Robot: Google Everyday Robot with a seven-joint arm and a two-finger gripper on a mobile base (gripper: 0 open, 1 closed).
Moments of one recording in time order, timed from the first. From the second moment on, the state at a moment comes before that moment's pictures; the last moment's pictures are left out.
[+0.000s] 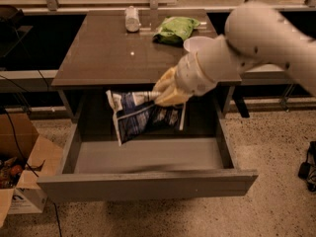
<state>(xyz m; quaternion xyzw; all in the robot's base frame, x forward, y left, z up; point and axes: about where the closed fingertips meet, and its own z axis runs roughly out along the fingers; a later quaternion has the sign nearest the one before) 0.553 -0.019 0.855 -0.71 0.59 0.16 0.34</state>
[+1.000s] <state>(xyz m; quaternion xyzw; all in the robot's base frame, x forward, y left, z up) 0.661 0.012 0.949 -0.75 0.57 0.10 0.32</state>
